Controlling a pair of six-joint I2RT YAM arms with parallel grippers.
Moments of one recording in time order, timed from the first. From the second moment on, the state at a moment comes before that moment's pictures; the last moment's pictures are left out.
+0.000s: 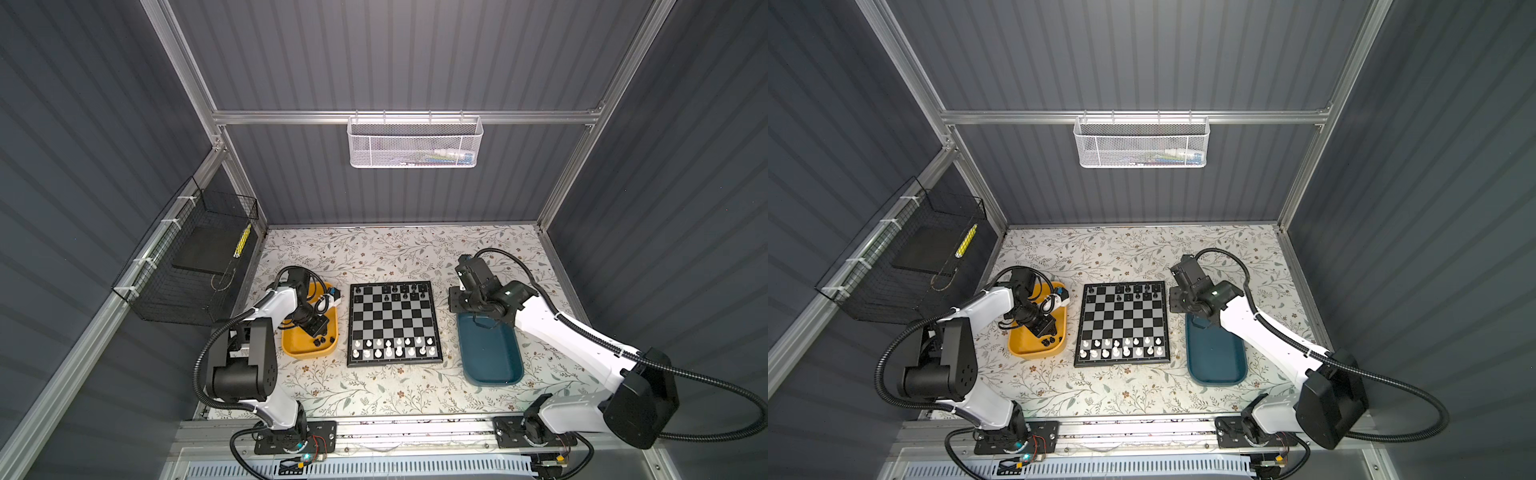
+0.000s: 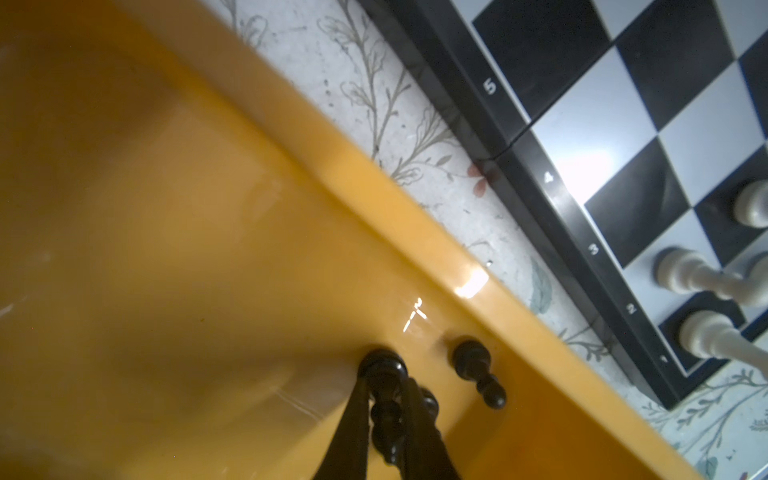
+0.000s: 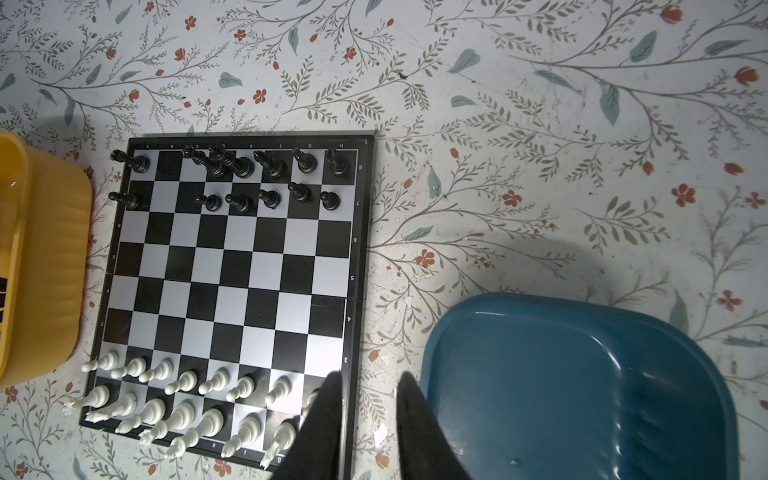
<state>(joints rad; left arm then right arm) -0.03 1.62 0.97 -0.83 0.23 0.73 0.62 1.35 1.08 -0.66 0.15 0.50</state>
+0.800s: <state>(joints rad) -0.03 1.61 1.10 -0.94 0.19 0.74 0.62 1.35 1.08 -0.65 0.14 0.50</state>
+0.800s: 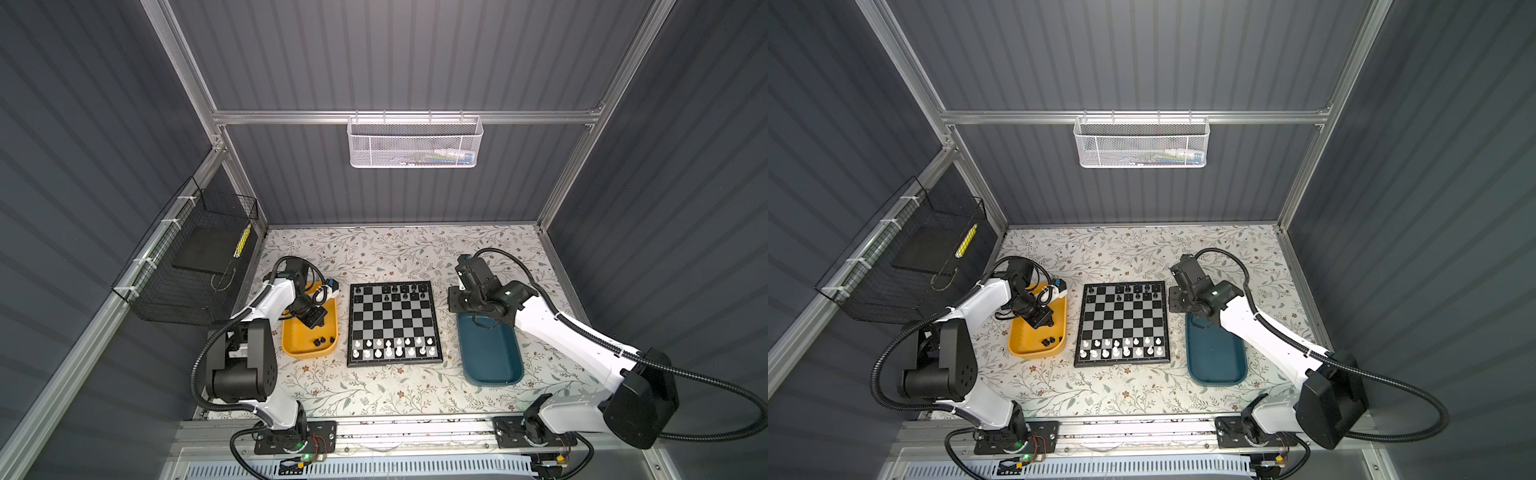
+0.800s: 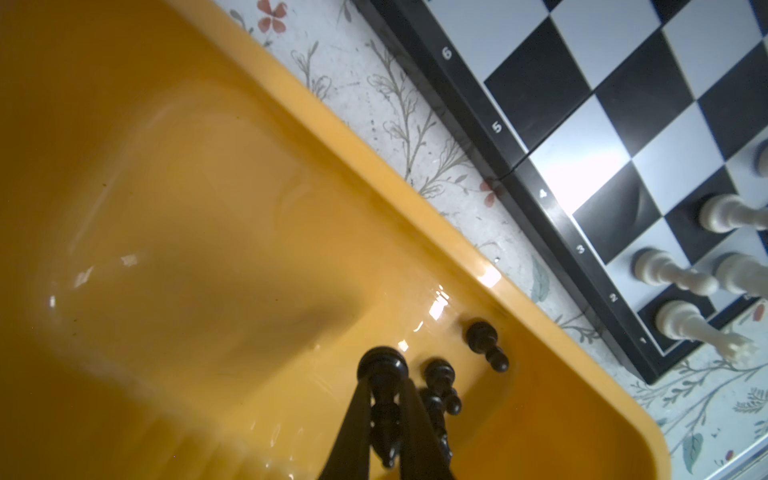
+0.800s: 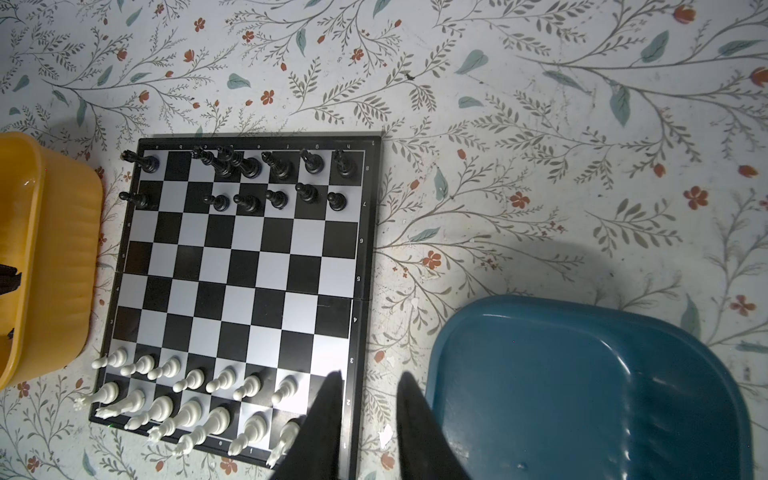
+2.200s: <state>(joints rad) -0.21 1.84 1.70 -1.25 0.14 0.77 0.62 1.31 1.00 -0.61 0.13 0.50</state>
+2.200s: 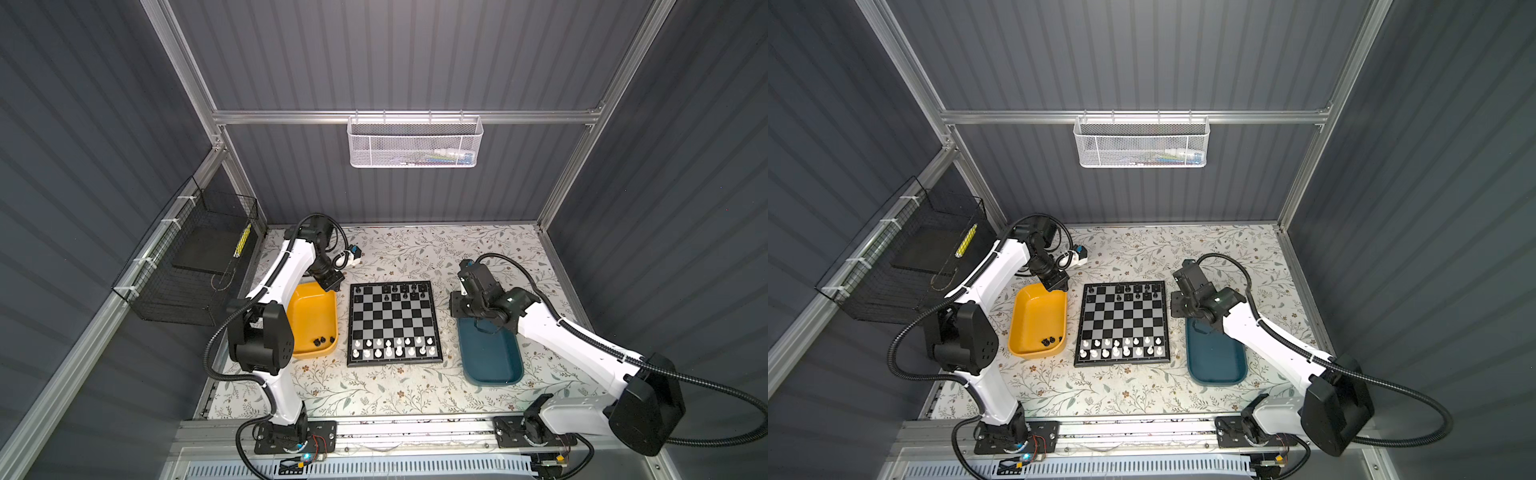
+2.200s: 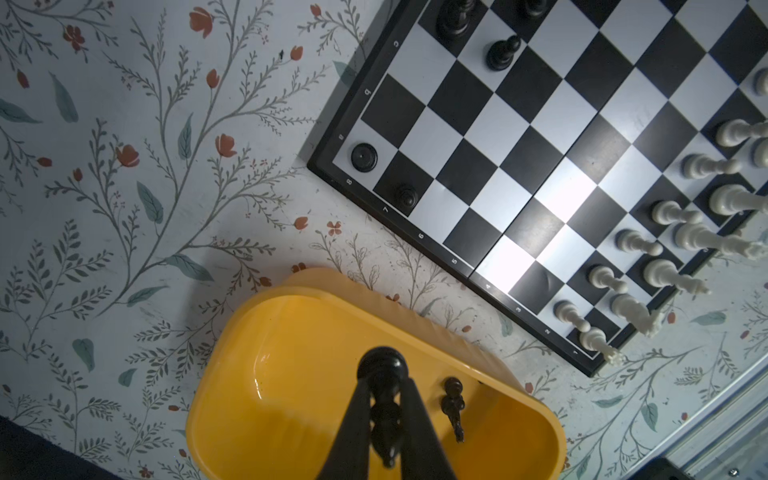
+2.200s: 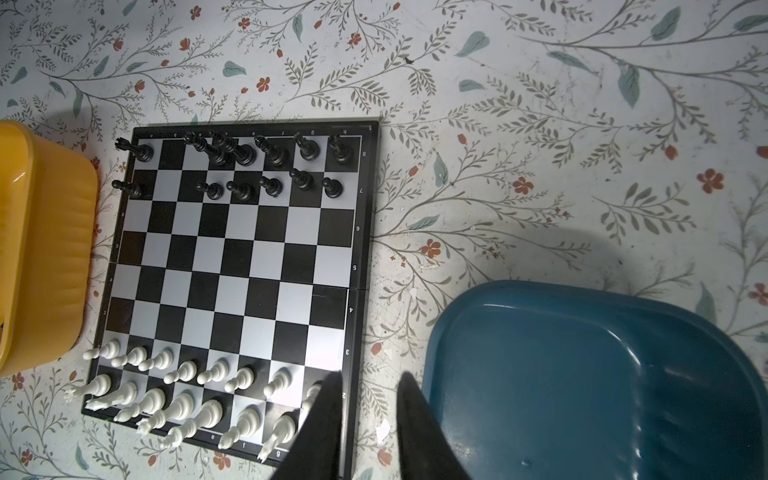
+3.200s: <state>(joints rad) -0.38 2.15 2.00 -1.26 0.15 0.75 0.62 1.23 0.95 -0.63 0.16 0.52</state>
